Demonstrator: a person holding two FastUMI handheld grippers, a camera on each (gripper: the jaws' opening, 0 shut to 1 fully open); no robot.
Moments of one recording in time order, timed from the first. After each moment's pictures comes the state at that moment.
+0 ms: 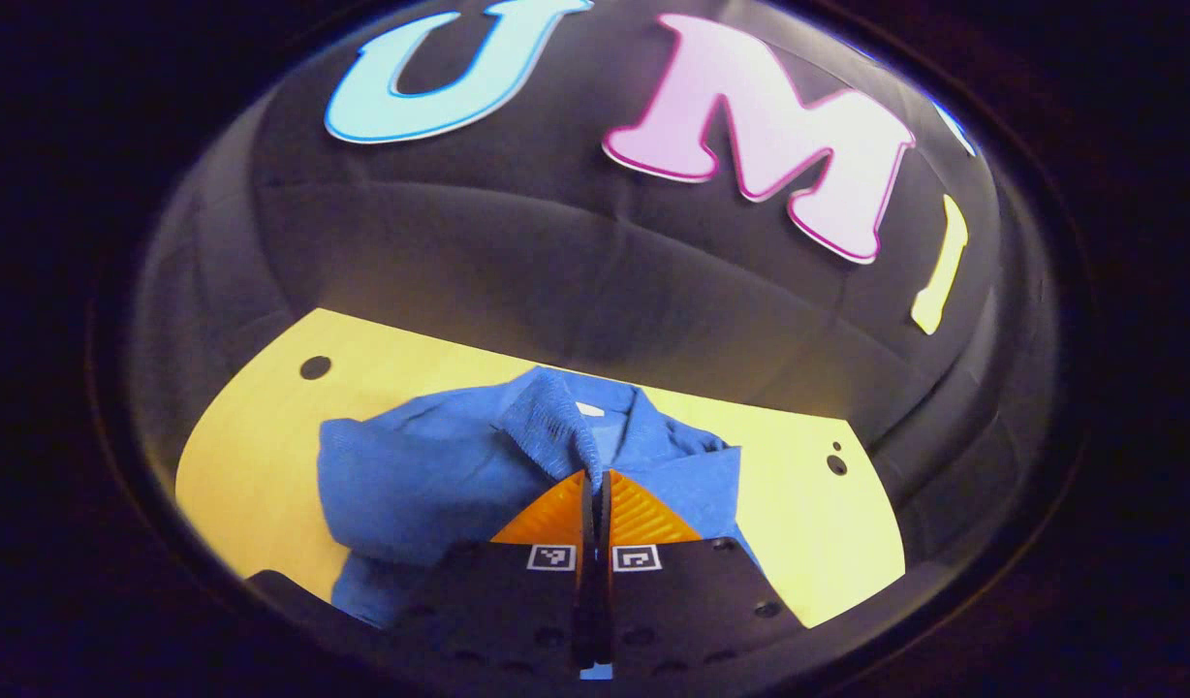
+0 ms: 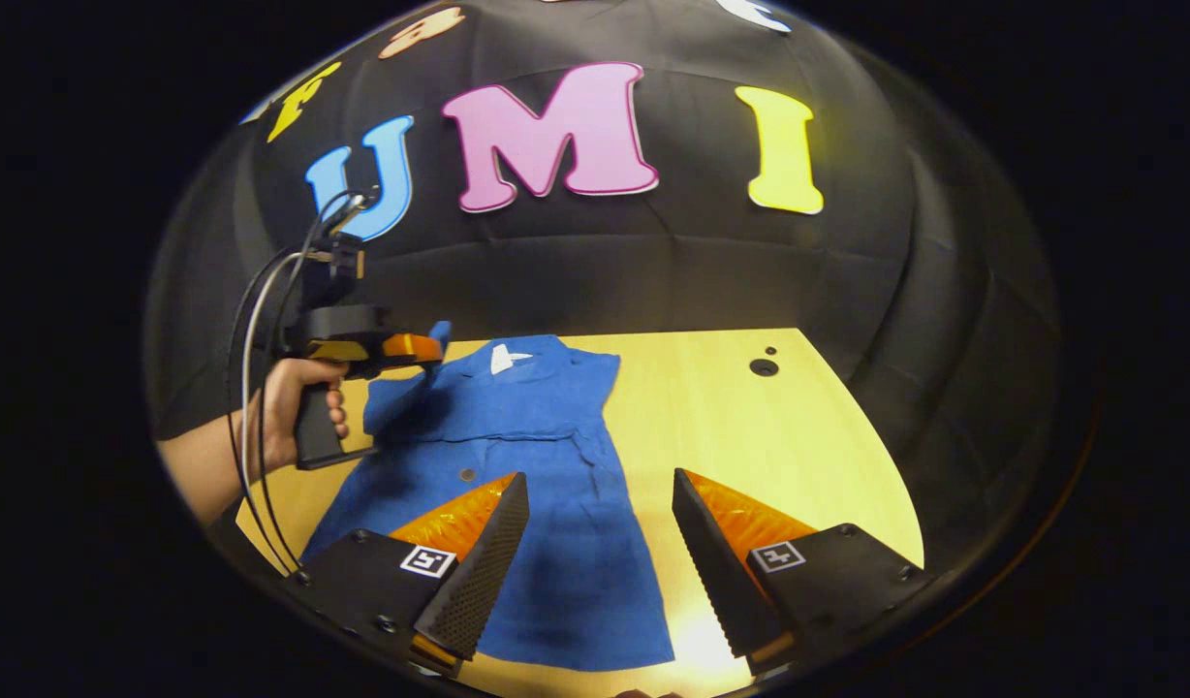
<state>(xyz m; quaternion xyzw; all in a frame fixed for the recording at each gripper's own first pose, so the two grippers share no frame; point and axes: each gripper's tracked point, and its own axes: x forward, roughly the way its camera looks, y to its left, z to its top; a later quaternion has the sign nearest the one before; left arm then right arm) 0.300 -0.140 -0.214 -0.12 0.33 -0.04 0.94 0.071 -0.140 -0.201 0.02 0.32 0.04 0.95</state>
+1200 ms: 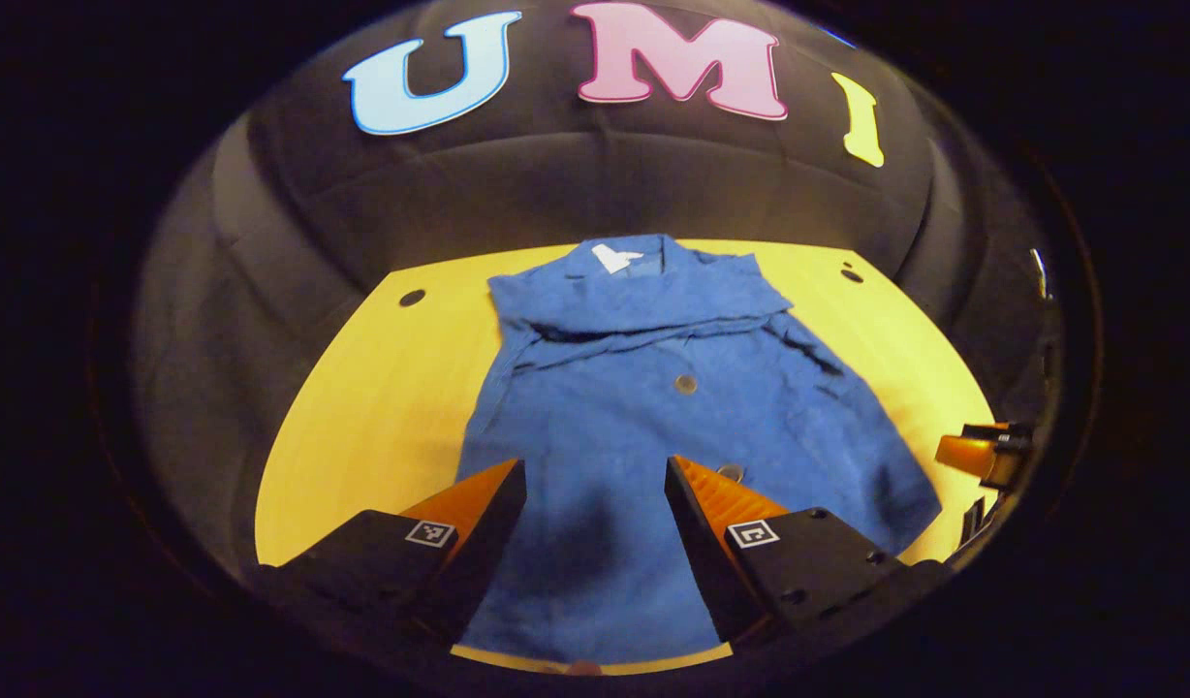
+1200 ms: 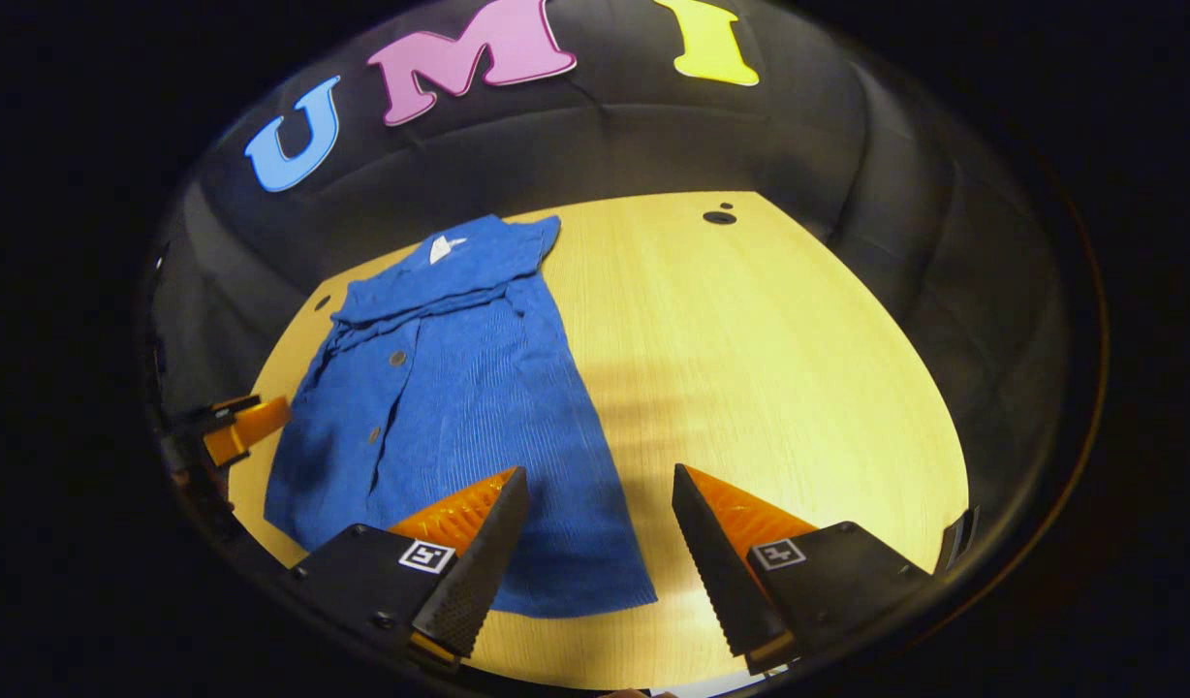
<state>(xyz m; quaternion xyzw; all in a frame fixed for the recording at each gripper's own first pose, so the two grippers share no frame) 0.010 -0.016 -0.288 0.03 0.43 0.02 0.90 -0.009 -0.165 -0.330 0.04 0.46 0.00 0.88</state>
